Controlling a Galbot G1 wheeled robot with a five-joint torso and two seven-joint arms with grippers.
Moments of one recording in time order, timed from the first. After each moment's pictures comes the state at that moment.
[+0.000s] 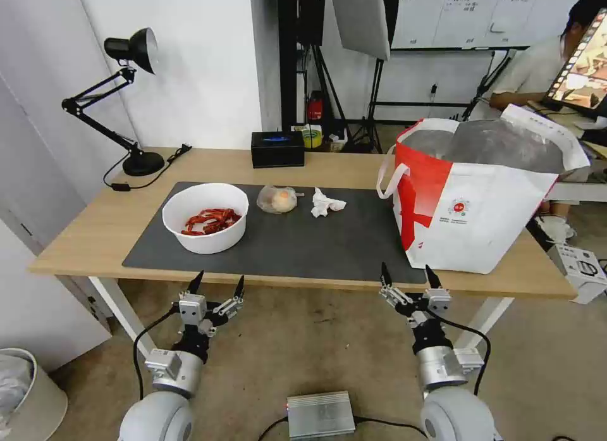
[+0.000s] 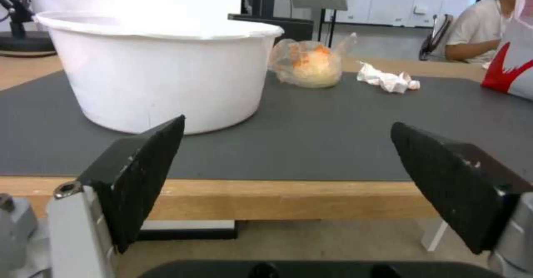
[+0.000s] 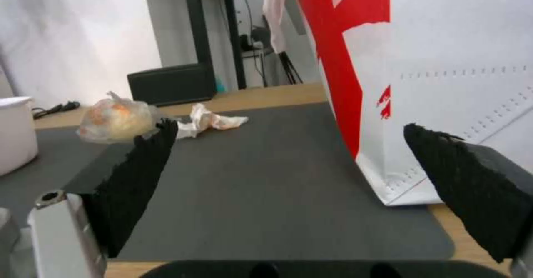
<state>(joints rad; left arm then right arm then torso) 1.55 -1.27 -0.46 -2.02 -0.29 -0.10 -0.02 -1.51 1.28 0.38 2.01 0.30 0.19 0.18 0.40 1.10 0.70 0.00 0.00</state>
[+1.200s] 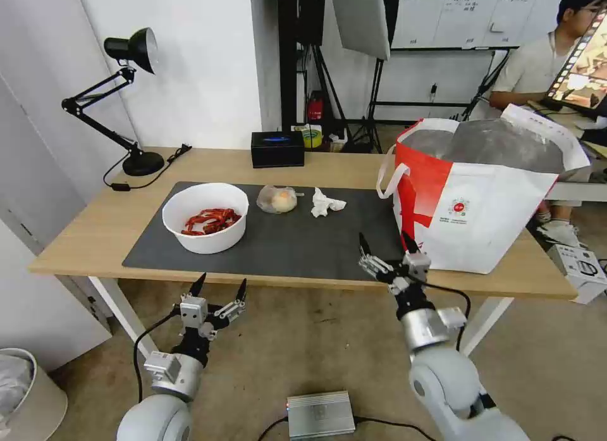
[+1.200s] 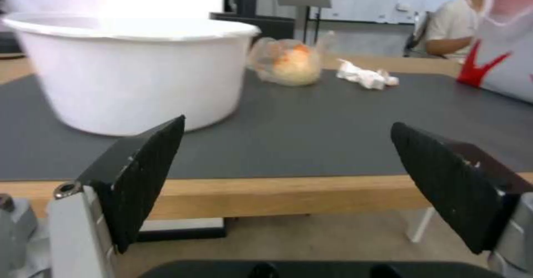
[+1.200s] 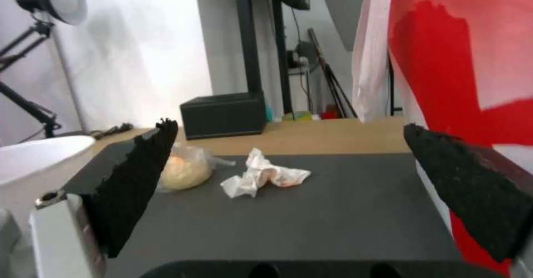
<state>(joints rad) 1.56 -1.26 -0.45 -2.04 -0.29 -0.09 0.01 -1.24 1.21 0.26 2.01 0.38 0.01 0.20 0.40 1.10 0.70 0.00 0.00</state>
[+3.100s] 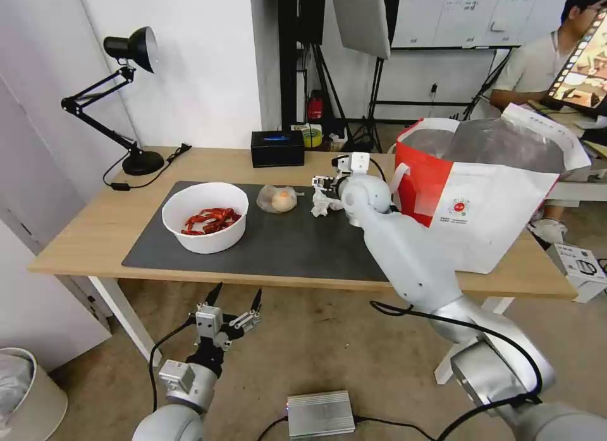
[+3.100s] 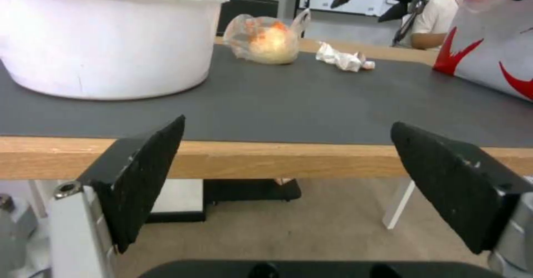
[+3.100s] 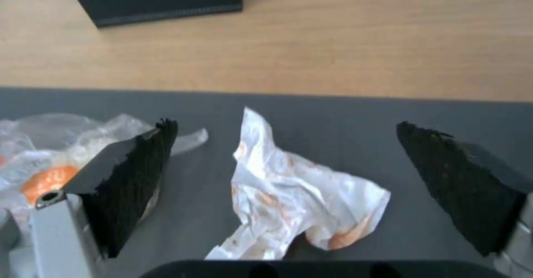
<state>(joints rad) 1.59 -1.31 -0.42 -2.04 -0.27 -0.09 0.04 -0.24 1.43 -0.04 1.16 0.86 -0.68 0.52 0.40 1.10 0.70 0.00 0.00</state>
